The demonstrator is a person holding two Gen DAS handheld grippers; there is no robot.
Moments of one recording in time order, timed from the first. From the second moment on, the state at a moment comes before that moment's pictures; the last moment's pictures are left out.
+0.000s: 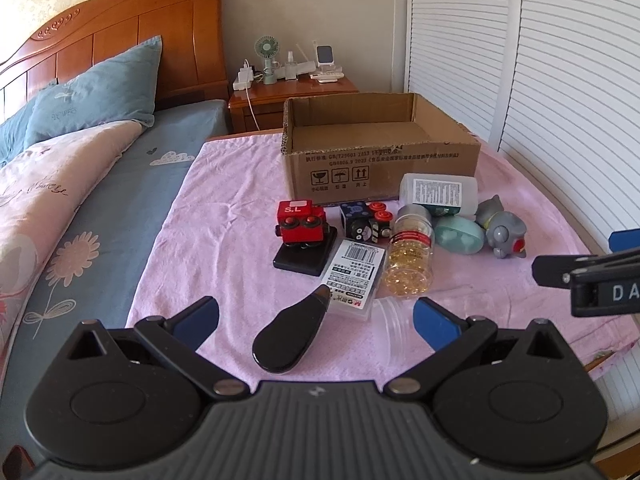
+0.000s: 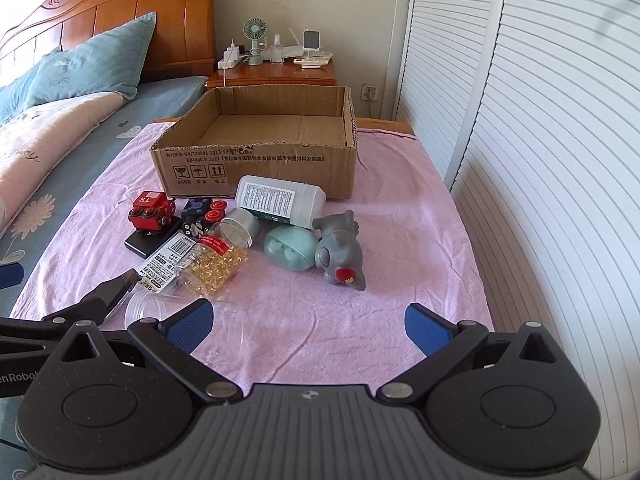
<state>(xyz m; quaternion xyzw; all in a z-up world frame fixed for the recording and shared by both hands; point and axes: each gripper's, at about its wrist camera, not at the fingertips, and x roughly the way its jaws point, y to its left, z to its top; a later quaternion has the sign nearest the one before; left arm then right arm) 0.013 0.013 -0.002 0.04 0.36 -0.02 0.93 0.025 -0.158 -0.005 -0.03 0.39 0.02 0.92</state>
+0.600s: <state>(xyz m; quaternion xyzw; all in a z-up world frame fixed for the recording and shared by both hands) 0.046 0.059 -0.067 0.03 0.44 -0.02 0.90 0.053 -0.138 -0.018 -0.06 0.40 0.09 0.91</state>
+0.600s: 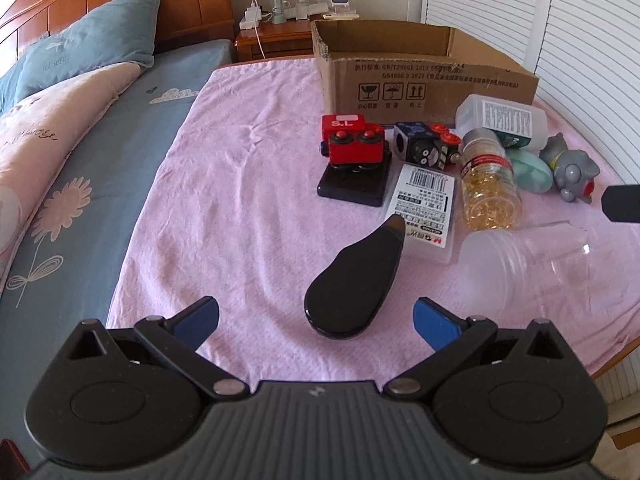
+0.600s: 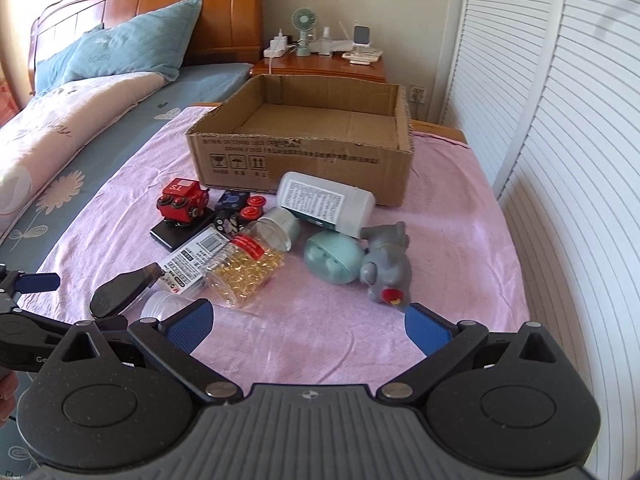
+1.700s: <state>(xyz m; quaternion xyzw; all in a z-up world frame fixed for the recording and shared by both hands) 0.079 0.109 -0.078 0.03 0.44 0.04 0.90 0.056 -0.091 -0.070 -0.19 0.43 0.14 0.87</state>
